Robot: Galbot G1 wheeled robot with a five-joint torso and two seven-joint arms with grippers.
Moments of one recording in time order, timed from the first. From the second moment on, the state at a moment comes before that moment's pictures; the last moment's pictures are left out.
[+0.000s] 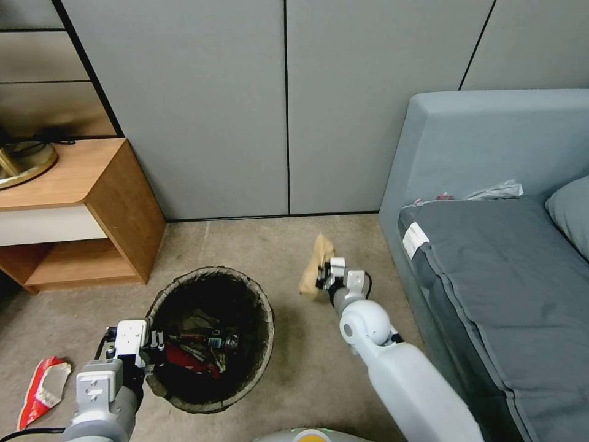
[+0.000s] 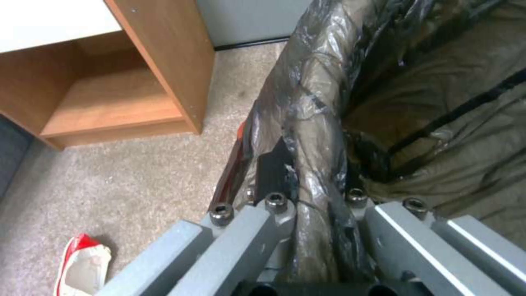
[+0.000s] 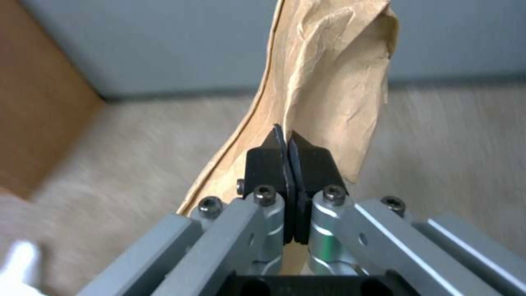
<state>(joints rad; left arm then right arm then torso) 1.92 -1.53 -0.77 -2.50 -0.01 0.59 0.03 -0.99 1.32 0.02 1.73 0.58 -0.41 0.31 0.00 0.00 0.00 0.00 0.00</state>
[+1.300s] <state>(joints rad) 1.91 -1.53 -0.76 -2.50 -0.02 0.61 0.02 -0.98 1.10 -0.40 2.23 0.56 -0.53 0.08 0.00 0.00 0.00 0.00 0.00</state>
